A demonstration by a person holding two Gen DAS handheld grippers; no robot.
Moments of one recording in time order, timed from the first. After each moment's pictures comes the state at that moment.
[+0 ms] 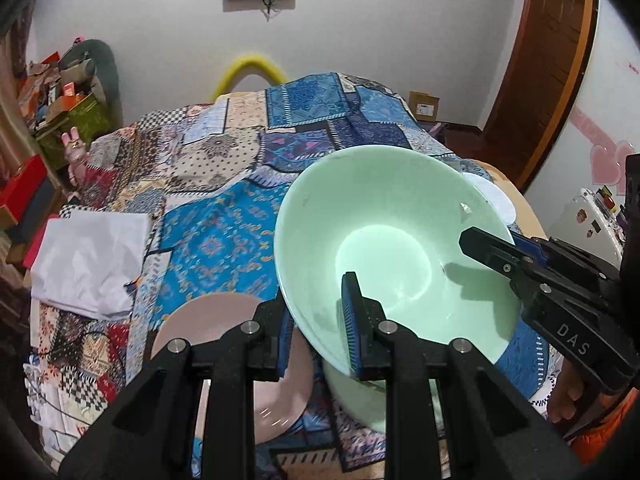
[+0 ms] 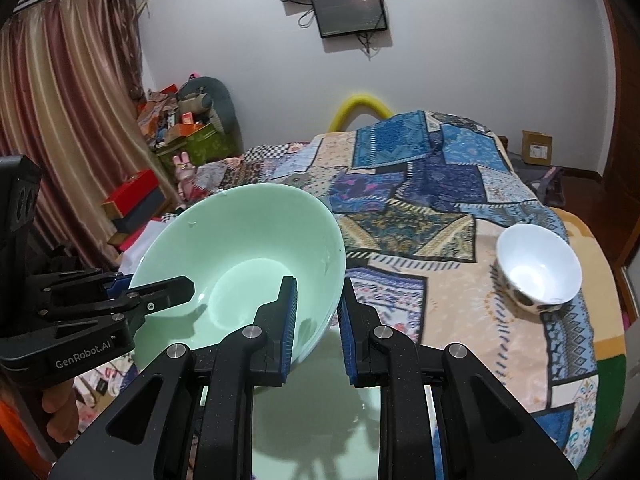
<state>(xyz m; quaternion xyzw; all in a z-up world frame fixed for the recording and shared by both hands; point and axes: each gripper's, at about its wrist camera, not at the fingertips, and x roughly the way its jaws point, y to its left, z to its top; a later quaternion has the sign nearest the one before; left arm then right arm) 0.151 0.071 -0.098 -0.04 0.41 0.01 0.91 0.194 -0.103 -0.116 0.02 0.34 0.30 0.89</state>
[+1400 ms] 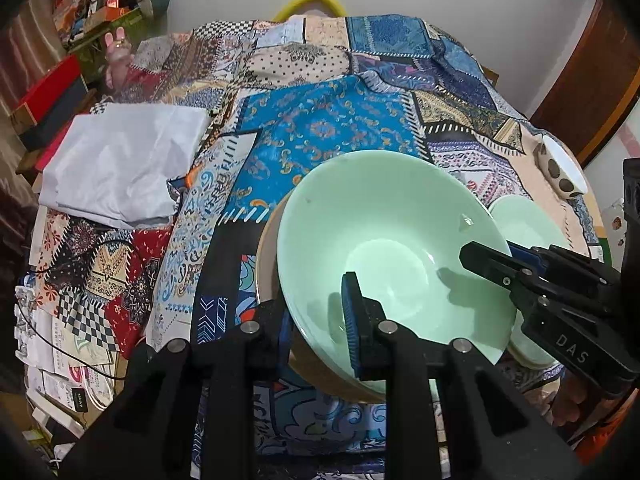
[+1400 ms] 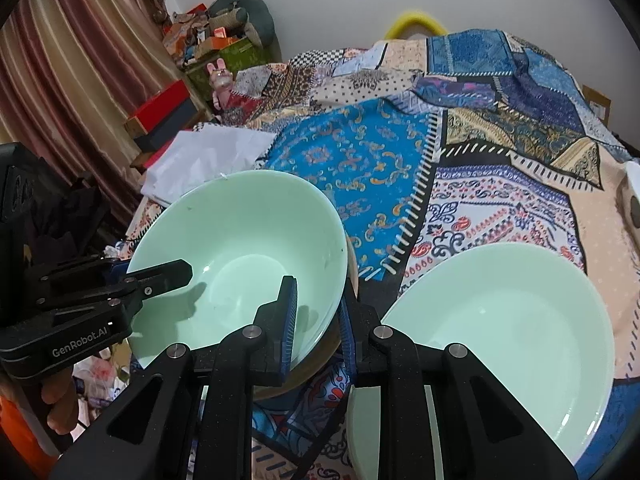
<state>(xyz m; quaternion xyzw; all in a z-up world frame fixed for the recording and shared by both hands) 0.115 0.189 -0.204 -0.11 0.50 0.07 0.86 0.176 0.014 -0.206 -0.03 0.45 0.35 0.82</state>
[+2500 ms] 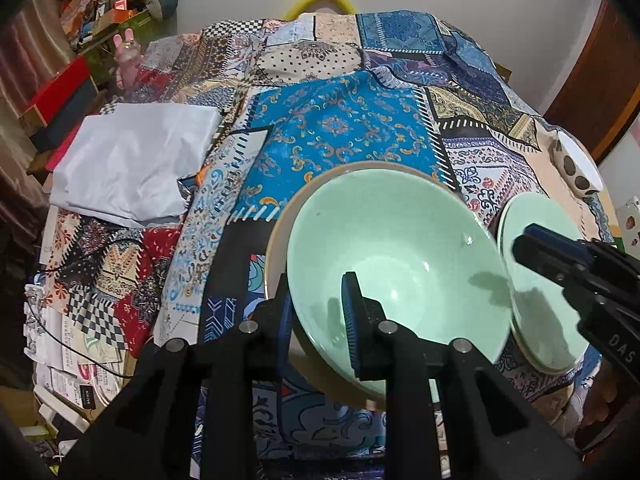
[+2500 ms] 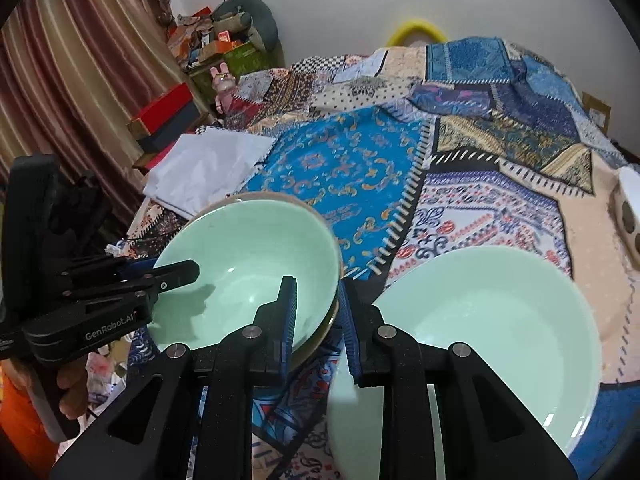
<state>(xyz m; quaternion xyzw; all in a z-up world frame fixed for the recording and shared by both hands) 0.117 0.187 -0.207 -0.09 0.50 0.10 0.86 0.173 -0.003 -0.189 -0.03 0.43 0.35 0.83</state>
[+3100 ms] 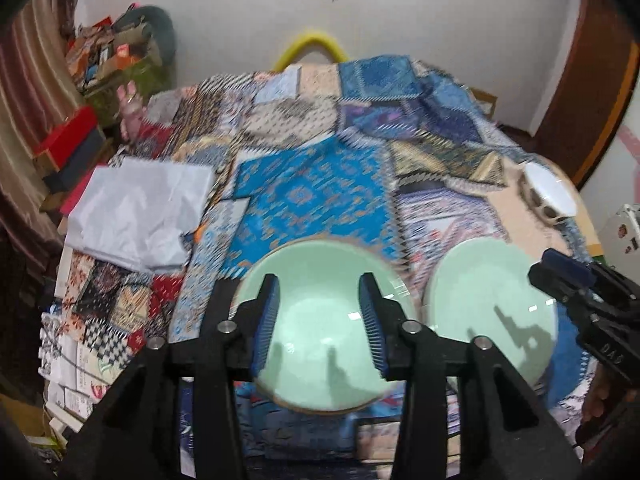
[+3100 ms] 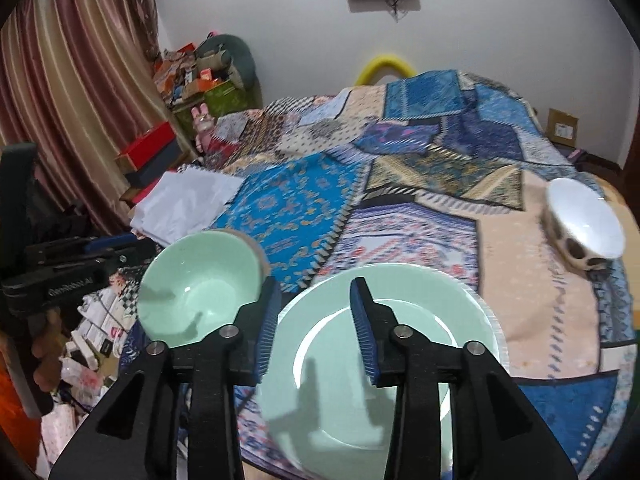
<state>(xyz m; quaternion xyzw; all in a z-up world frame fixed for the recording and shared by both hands) 0.119 0.133 -0.132 -0.06 0.43 0.09 0.90 0.172 -0.087 -0.155 -0.01 0.38 0.32 0.87</state>
